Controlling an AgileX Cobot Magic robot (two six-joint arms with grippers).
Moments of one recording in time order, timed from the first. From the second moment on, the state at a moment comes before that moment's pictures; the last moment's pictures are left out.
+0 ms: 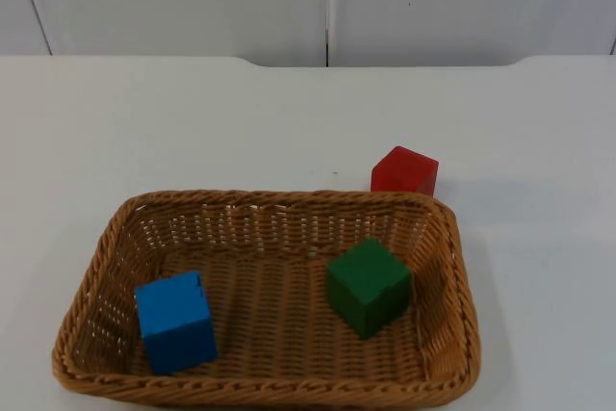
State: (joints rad) right arm 0.77 0.00 -0.52 -0.02 1.08 0.06; left arm -0.44 0.00 -0.50 -0.06 1.07 0.04
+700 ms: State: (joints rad) right arm 0.77 0.00 -0.52 -0.02 1.08 0.04; left arm -0.44 0.00 -0.50 -0.06 1.07 0.04
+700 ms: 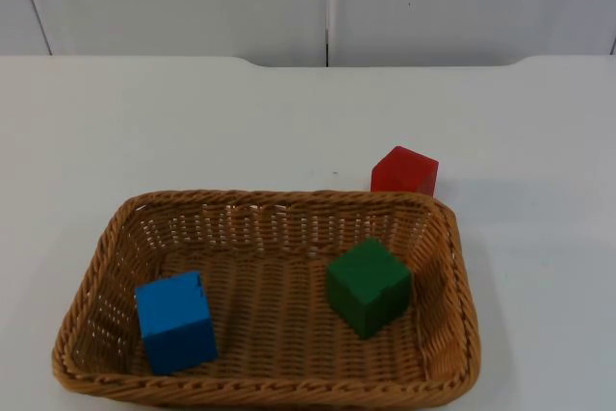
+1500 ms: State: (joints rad) right arm 0.77 0.00 -0.52 -0.02 1.08 0.03; left arm -0.44 0.00 -0.50 -0.06 1.07 0.04
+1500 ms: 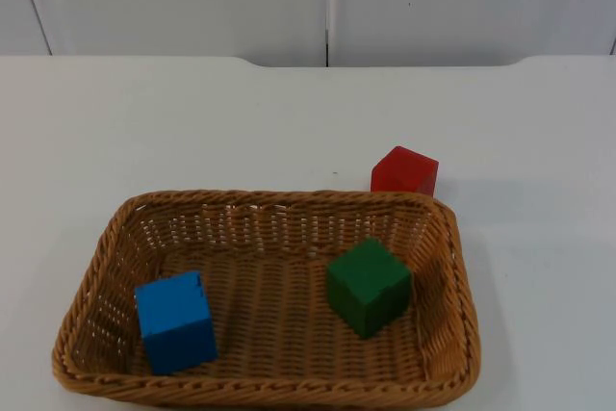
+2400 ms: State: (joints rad) right arm 0.77 0.00 -0.52 -0.02 1.08 0.03; left arm -0.20 0.00 -0.50 -0.06 1.07 0.04
